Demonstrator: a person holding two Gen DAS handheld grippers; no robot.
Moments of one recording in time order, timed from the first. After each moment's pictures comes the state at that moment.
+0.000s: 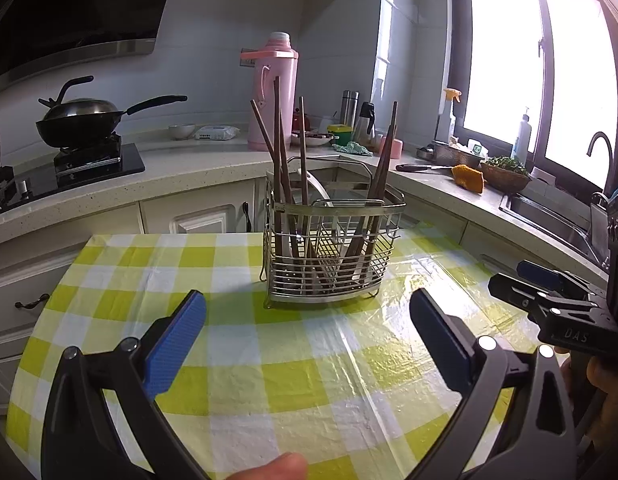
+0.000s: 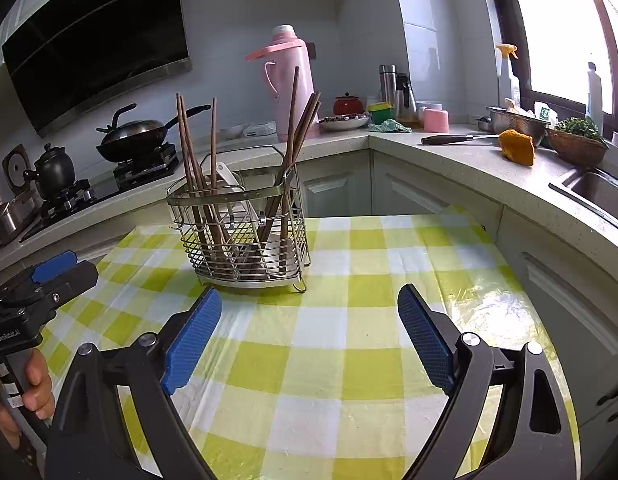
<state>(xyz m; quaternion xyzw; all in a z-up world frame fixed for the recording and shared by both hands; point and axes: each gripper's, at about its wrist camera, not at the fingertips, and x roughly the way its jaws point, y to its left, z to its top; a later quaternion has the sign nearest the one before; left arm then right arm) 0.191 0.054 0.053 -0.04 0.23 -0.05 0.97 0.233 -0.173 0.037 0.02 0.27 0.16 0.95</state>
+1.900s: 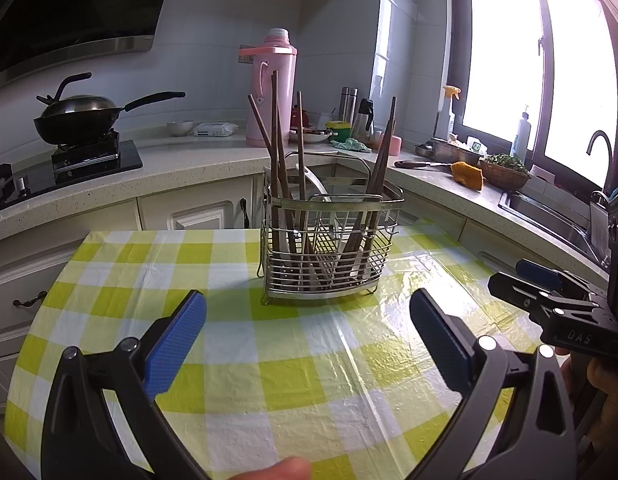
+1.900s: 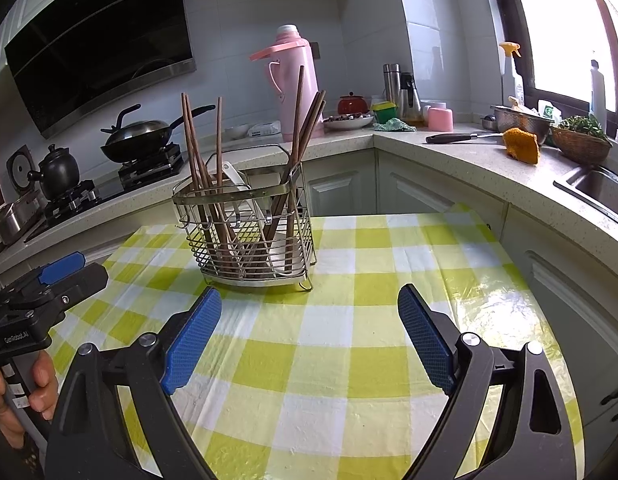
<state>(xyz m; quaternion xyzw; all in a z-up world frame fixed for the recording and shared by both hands) 0.192 0.053 0.049 -0.04 0.23 -0.05 0.97 0.231 -0.172 0.035 0.02 0.27 0.17 0.95</state>
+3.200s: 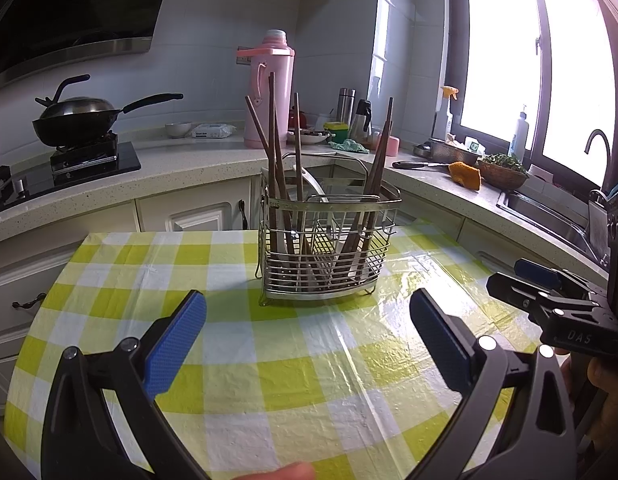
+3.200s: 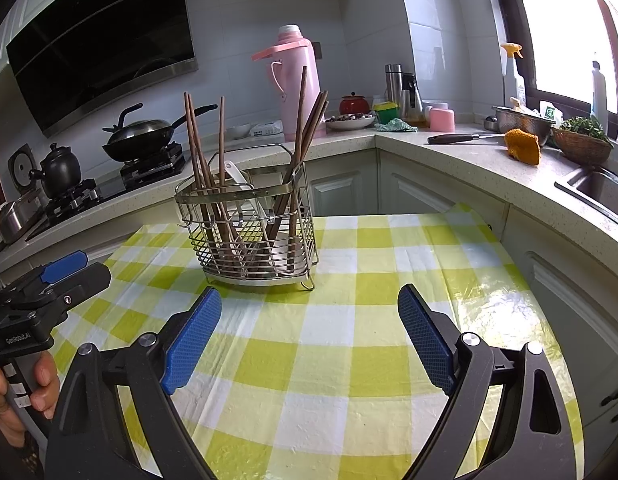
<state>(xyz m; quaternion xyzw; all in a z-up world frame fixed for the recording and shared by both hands) 0.191 0.049 0.048 -0.04 0.23 -0.05 0.97 0.229 -0.169 0.036 0.02 0.27 0.17 0.95</state>
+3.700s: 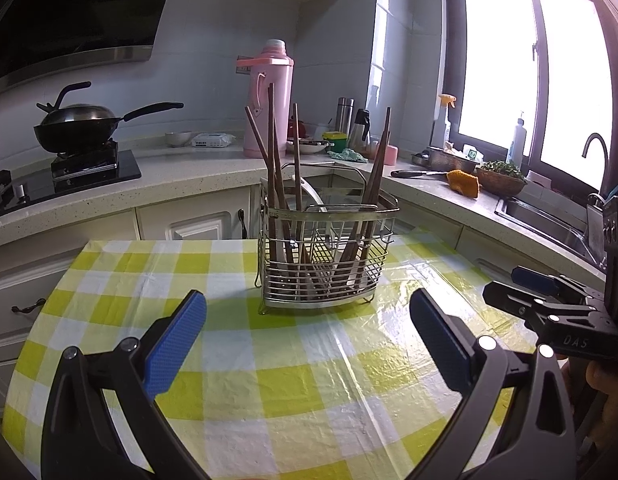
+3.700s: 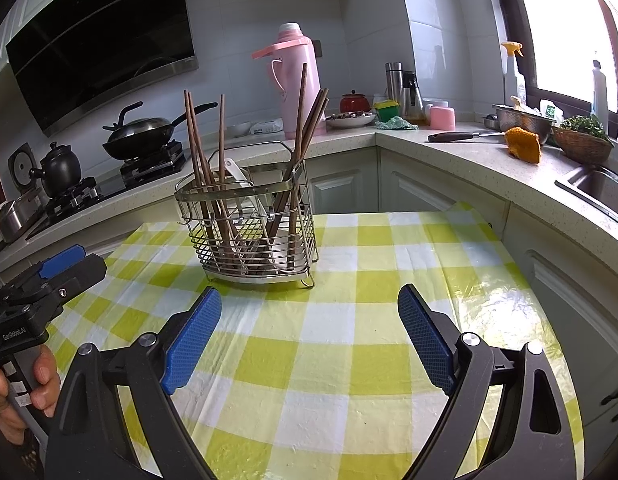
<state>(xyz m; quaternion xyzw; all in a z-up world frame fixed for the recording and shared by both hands) 0.189 0.052 0.050 -0.04 0.22 -0.05 0.97 0.229 -0.167 0.035 0.02 0.27 0.17 0.95</state>
